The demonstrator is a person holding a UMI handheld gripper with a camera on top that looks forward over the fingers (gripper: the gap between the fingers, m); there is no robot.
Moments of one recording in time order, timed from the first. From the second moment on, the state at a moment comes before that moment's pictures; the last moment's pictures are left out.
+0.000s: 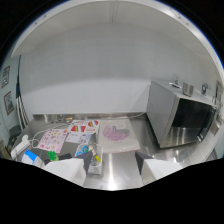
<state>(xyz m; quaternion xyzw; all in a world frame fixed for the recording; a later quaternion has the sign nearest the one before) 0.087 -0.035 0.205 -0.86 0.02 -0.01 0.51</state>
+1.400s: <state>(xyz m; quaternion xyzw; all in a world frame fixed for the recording) 0.306 0.083 0.165 -0.86 0.02 0.00 0.51</state>
